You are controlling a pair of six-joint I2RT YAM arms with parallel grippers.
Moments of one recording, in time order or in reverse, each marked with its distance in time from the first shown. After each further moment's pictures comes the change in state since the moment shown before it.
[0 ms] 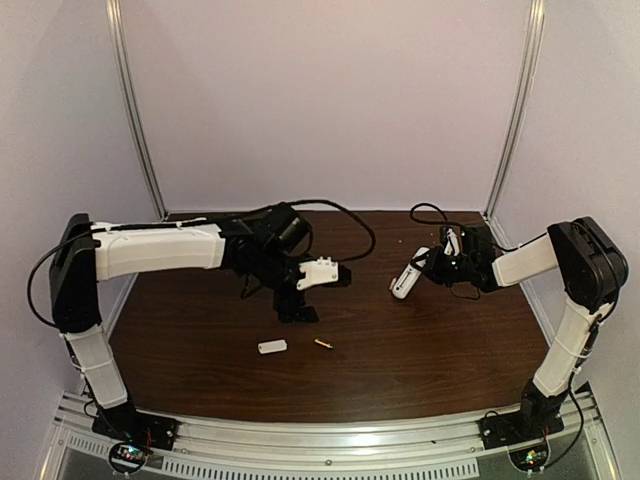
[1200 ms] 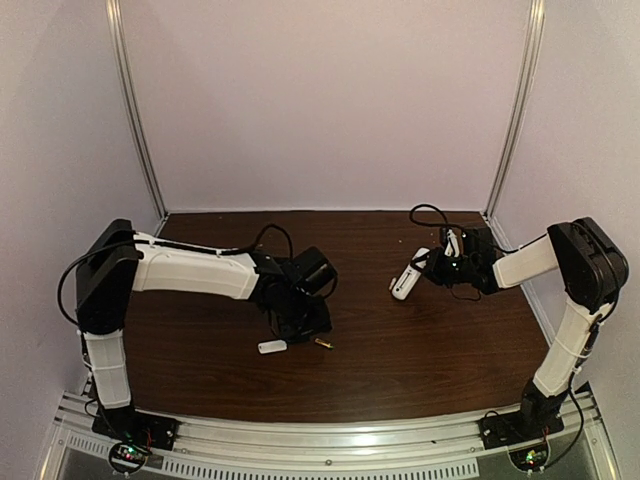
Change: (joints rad) left arm -0.111 0.100 -0.074 0.057 -0.177 -1.917; right arm -0.004 -0.002 -0.018 0.026 -0.024 -0.010
